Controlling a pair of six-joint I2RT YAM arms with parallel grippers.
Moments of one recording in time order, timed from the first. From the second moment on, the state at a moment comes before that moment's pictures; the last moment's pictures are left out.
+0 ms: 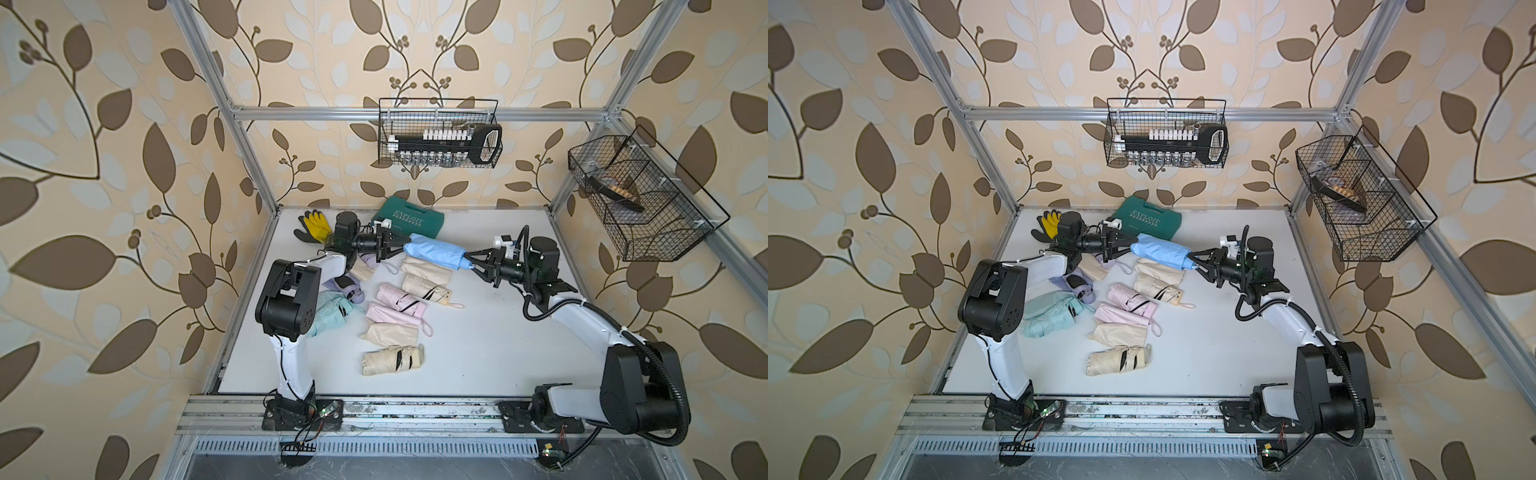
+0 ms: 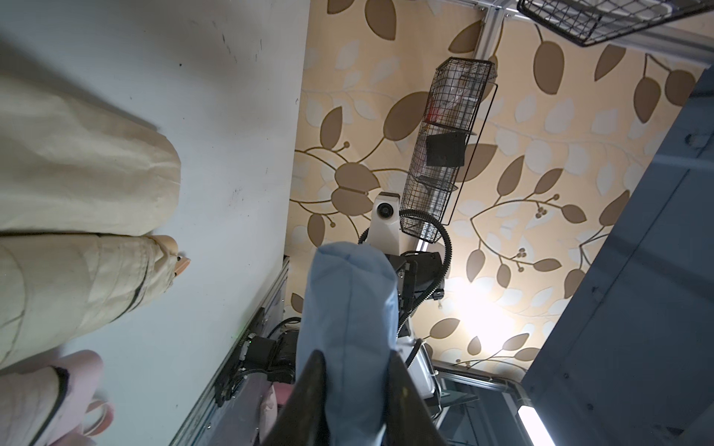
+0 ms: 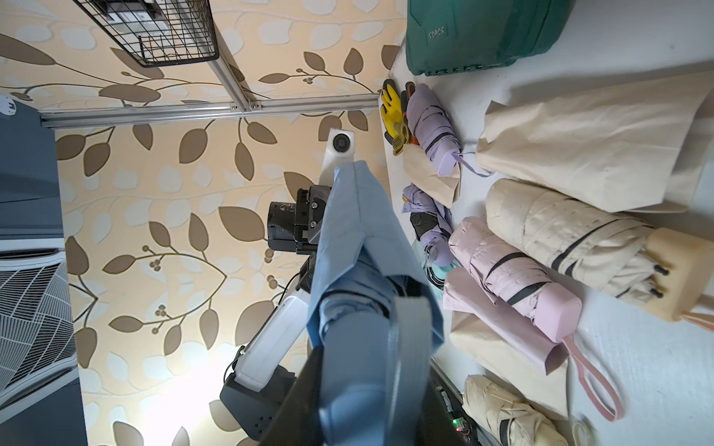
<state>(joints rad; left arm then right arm) -0.21 1.94 1.20 0.58 1.26 -1.58 0.07 1.33 0.76 0.22 -0.92 1.32</state>
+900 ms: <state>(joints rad) -0.12 1.98 1.21 0.77 1.25 -1.71 -0.01 1.25 0.74 0.14 -0.97 1.28</state>
